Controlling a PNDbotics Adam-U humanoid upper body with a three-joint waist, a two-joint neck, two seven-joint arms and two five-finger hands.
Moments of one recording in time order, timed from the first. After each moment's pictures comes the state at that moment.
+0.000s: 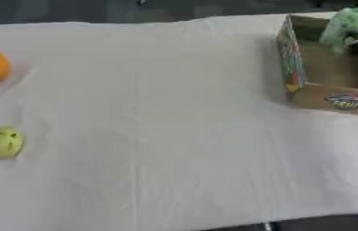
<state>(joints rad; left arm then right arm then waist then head) -0.41 0.57 -0.08 -1.77 -0.46 0.44 0.40 -0.45 -0.80 -0.09 -1.33 0.15 0.43 -0.03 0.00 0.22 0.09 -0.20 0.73</state>
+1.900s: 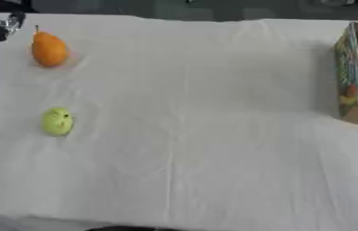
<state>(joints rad) -0.82 0.71 -0.13 -1.32 -0.49 0.37 -0.24 -0.45 -0.75 -0.10 -1.83 -0.18 0.36 -0.13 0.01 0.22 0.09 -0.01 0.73</state>
